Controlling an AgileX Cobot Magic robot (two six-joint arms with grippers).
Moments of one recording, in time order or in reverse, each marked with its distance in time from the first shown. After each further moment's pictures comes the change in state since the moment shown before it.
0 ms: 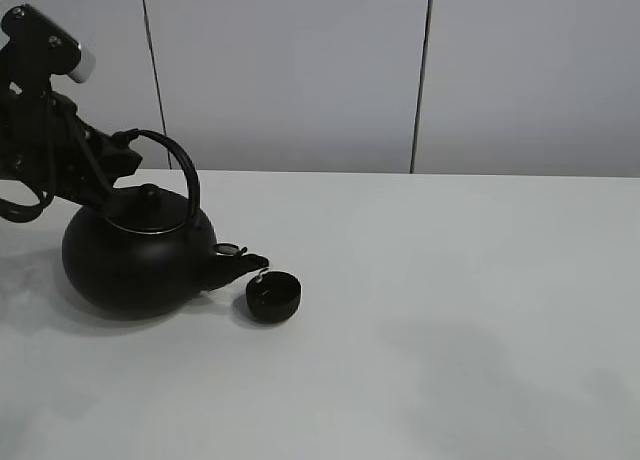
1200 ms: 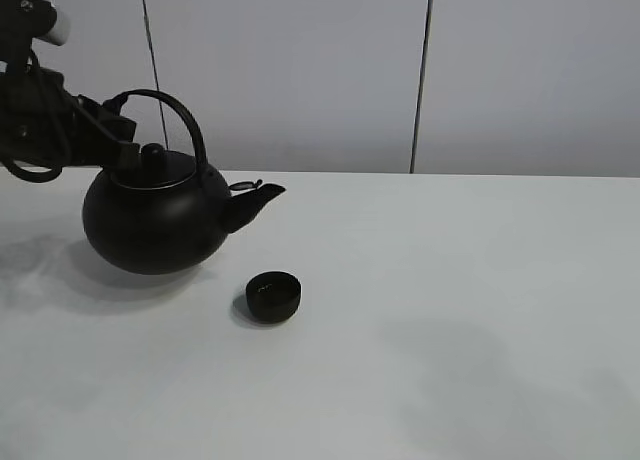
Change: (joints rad) left arm -0.008 0.001 0.007 -0.185 -0.112 -0.085; right arm 0.000 0.000 0.000 0.000 0.000 0.000
